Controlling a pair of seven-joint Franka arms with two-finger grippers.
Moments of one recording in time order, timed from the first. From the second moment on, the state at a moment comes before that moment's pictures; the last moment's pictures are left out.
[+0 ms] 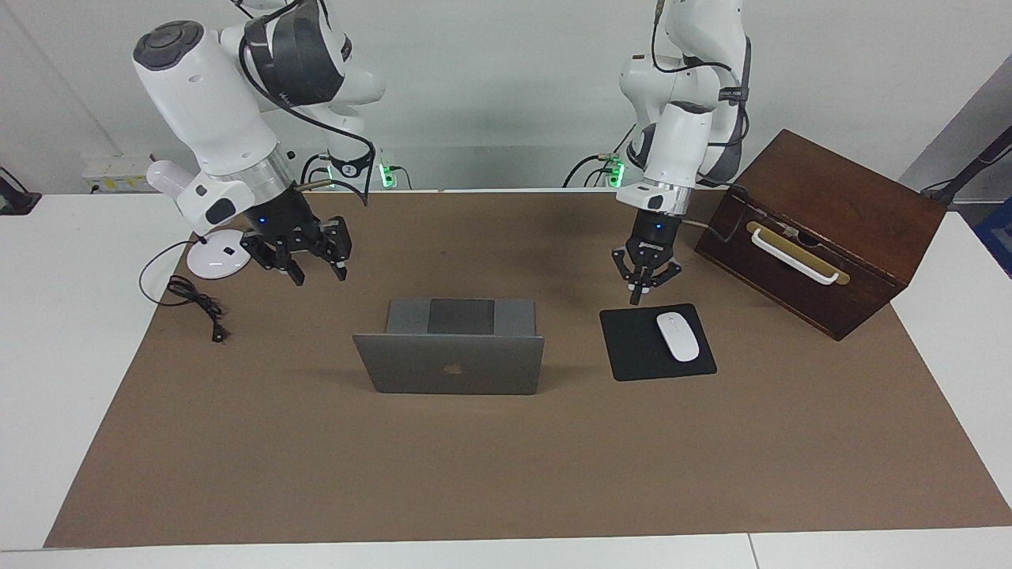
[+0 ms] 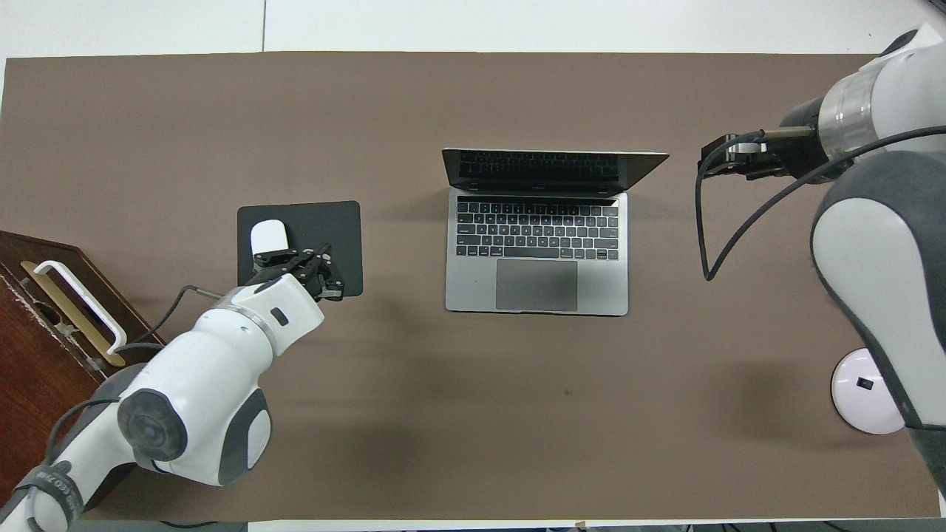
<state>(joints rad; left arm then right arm) -0.42 -0.09 -0.02 -2.57 -0.09 3.16 0.07 0.04 0.12 0.09 -1.59 0.13 1.85 0.11</state>
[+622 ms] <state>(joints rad) -0.67 -0.05 -0.02 -2.58 -0.10 3.32 -0.15 0.13 0.36 0.09 -1.33 0.07 1.87 0.11</state>
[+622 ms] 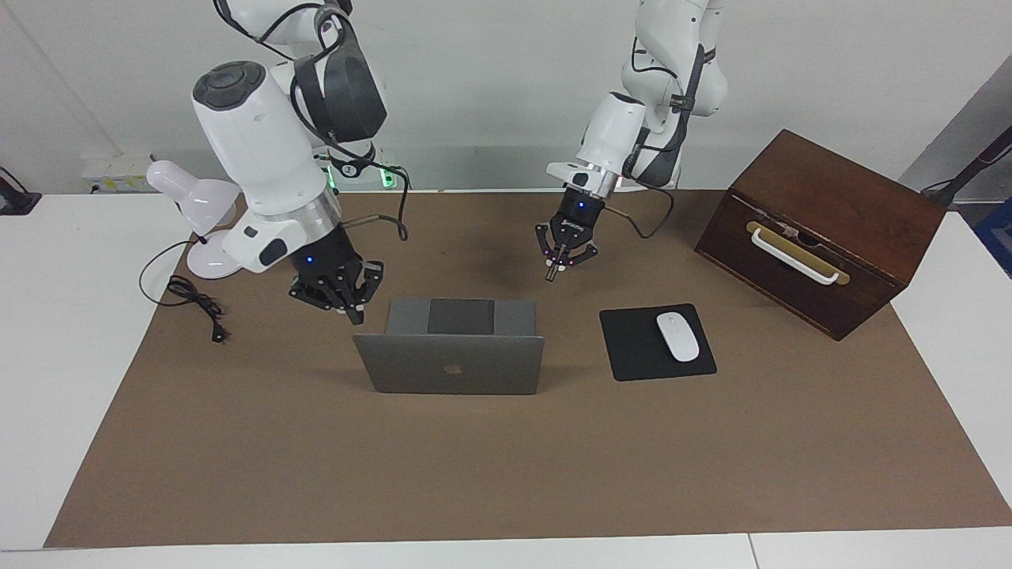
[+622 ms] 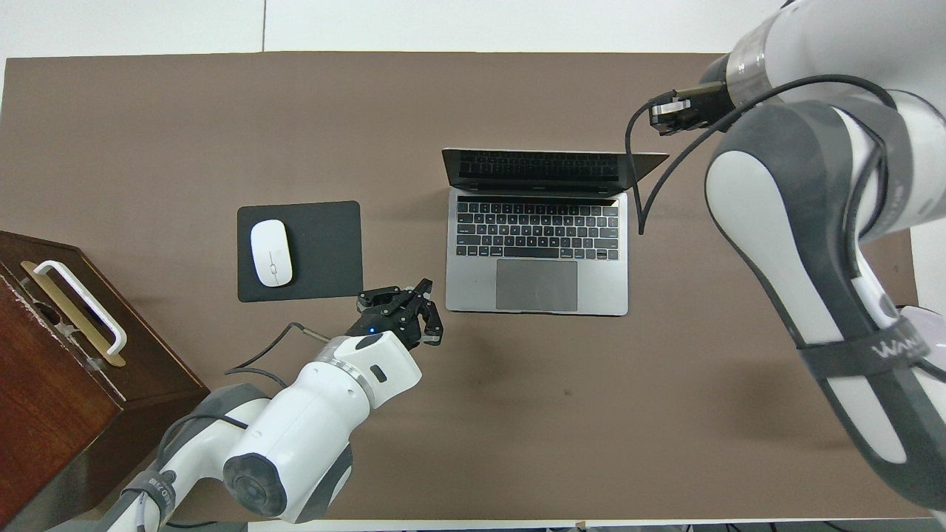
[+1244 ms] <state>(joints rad) -0.73 0.19 -0.02 -2.49 -0.16 3.48 -0.16 0.14 0.49 0.09 -1.21 0.07 1.90 0.11</state>
